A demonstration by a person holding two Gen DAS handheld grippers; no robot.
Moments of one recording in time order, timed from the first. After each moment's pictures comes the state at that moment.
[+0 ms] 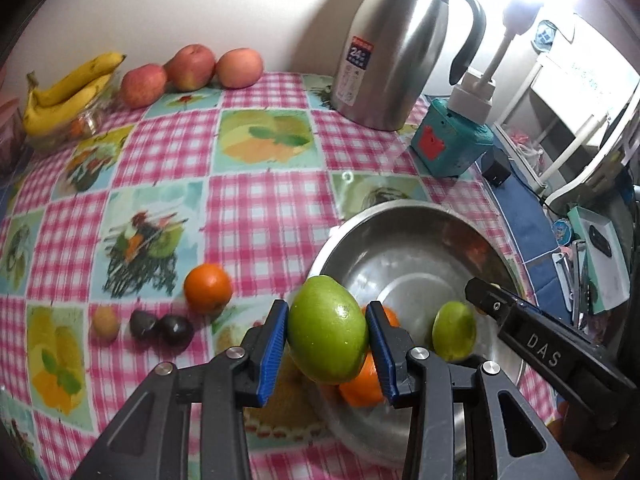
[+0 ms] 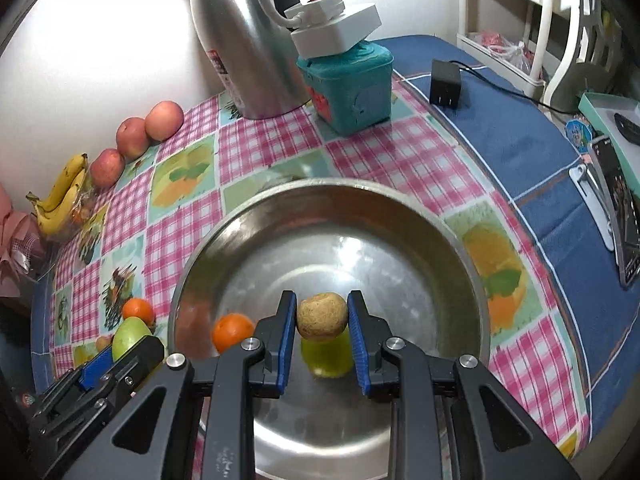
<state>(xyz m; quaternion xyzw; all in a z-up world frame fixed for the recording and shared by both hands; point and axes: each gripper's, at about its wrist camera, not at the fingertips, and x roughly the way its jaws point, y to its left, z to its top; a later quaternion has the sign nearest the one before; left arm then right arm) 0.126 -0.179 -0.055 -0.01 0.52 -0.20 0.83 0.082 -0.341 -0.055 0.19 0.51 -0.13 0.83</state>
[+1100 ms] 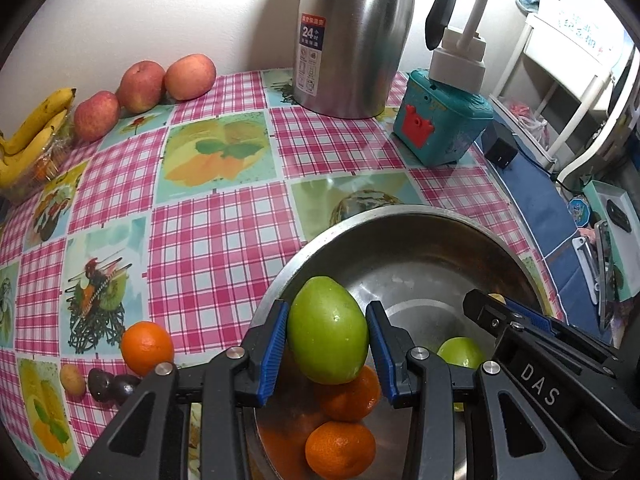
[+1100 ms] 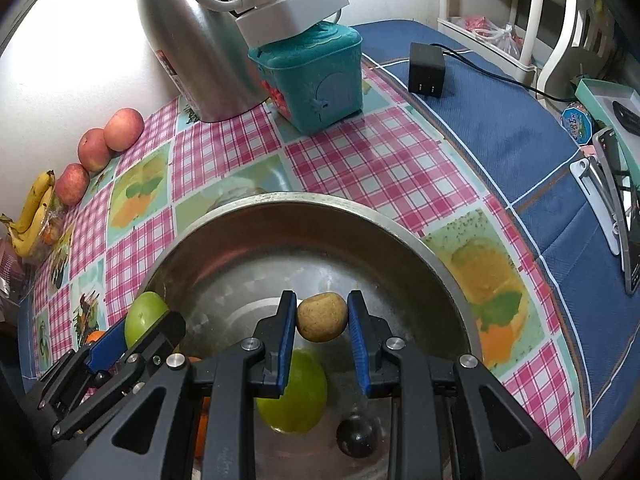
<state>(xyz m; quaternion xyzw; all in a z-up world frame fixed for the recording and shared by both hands) 0.150 -0.232 -0.082 0.05 0.51 -0.21 0.83 0.102 -0.366 -0.080 0.20 0.52 -0.16 0.81</state>
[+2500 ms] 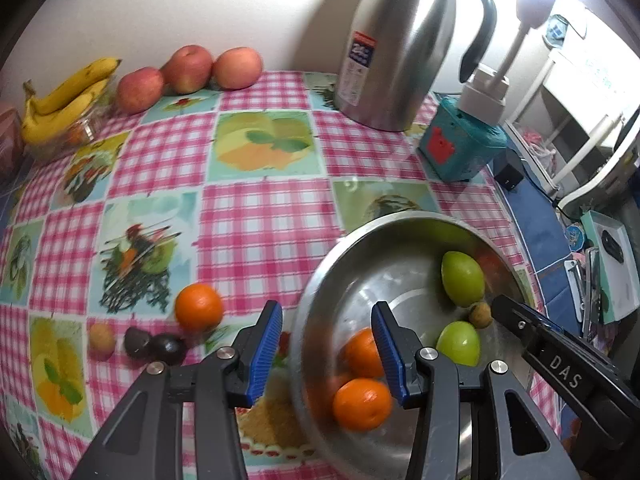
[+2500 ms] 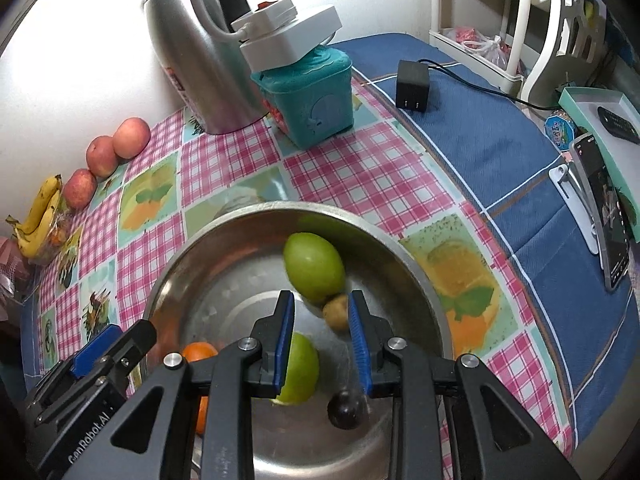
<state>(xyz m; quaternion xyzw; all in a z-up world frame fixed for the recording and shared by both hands) 0.137 -0.188 -0.060 0.00 0.53 -0.17 0.83 0.085 -0.366 -0.056 0.20 0.52 -0.16 0.82</state>
